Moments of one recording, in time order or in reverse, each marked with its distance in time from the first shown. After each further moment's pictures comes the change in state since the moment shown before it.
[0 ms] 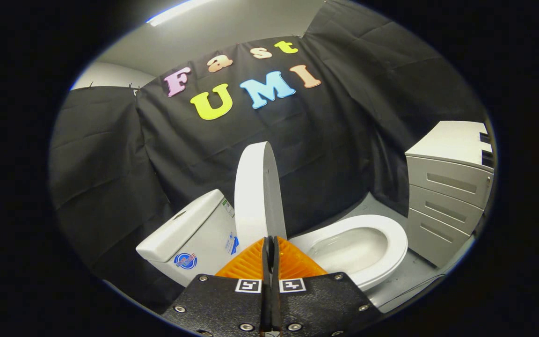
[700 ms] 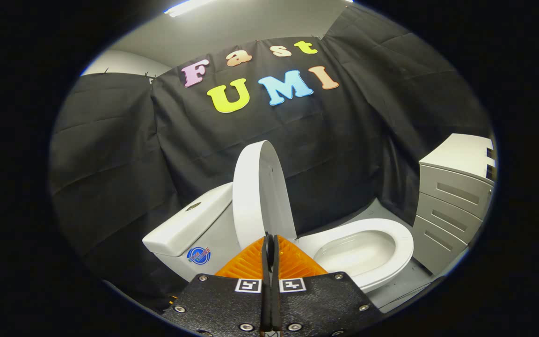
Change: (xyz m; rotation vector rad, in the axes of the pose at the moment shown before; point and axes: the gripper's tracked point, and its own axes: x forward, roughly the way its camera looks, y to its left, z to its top) arm 0.000 0.043 -0.010 -0.107 0.012 0.038
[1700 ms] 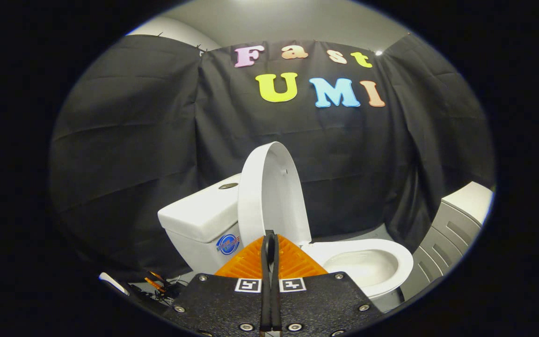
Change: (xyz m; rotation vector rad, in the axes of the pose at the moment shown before) arm 0.012 0.083 -0.022 -0.294 0.028 0.095
